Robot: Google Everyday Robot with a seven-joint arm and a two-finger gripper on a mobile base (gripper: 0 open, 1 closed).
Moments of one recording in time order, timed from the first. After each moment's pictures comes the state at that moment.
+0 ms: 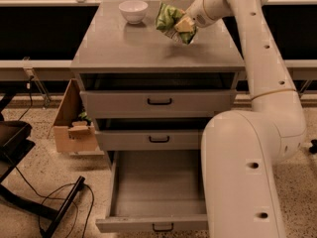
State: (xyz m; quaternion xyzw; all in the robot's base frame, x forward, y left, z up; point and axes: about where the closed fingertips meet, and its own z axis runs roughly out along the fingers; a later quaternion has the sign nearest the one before) arm 0.873 -0.094 0.914 -0.50 0.73 0.05 0.46
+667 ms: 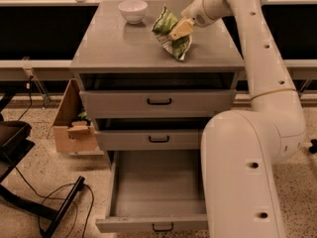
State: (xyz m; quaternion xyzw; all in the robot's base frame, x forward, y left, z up) arm 0.873 -0.094 0.914 -0.50 0.73 0.05 0.46
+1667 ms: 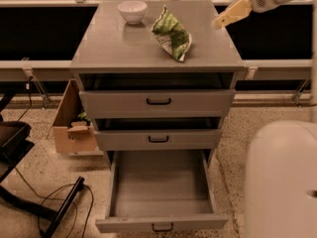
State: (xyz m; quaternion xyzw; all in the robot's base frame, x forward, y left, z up) arm 0.805 -0.218 0.987 -0.42 0.77 0.07 0.48
